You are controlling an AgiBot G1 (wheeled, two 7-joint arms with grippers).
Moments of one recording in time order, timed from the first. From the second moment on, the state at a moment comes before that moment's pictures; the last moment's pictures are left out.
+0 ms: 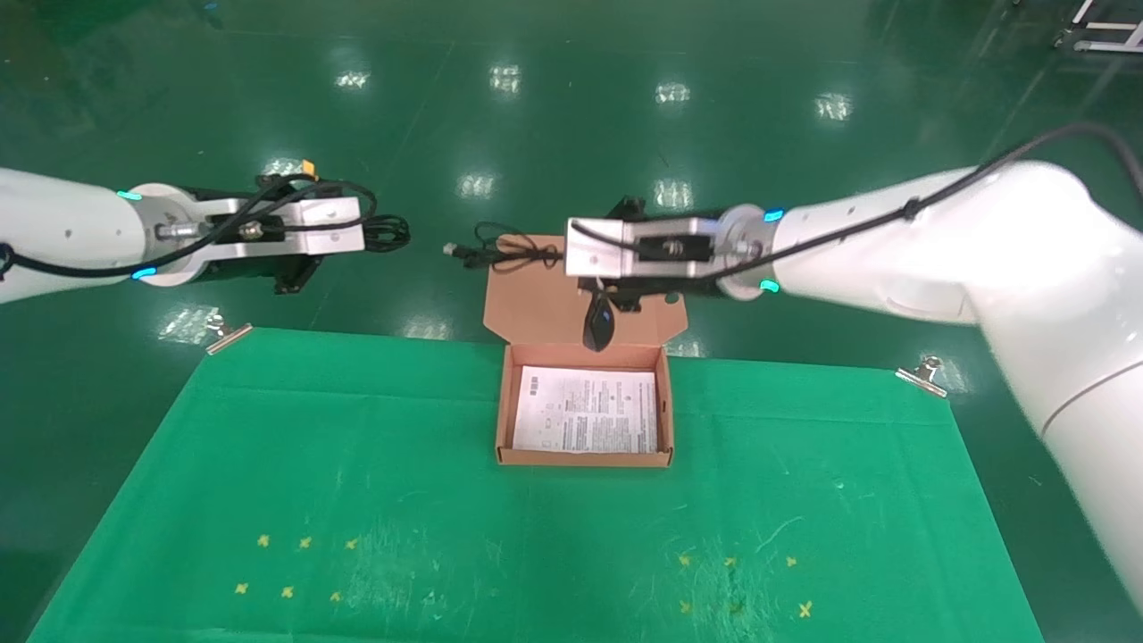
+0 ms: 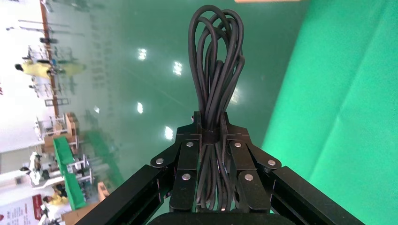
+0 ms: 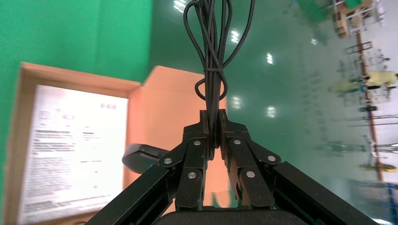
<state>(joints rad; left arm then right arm) -1.64 1.02 0.72 -1.10 2.37 1.01 -0.36 1.74 -1.34 -0.76 0.48 -1.64 -0.83 -0.39</state>
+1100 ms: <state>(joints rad) -1.62 0.99 0.72 -1.15 2.40 1.05 -0.41 1.59 -1.36 -0.96 0.36 -1.37 -0.72 -0.27</state>
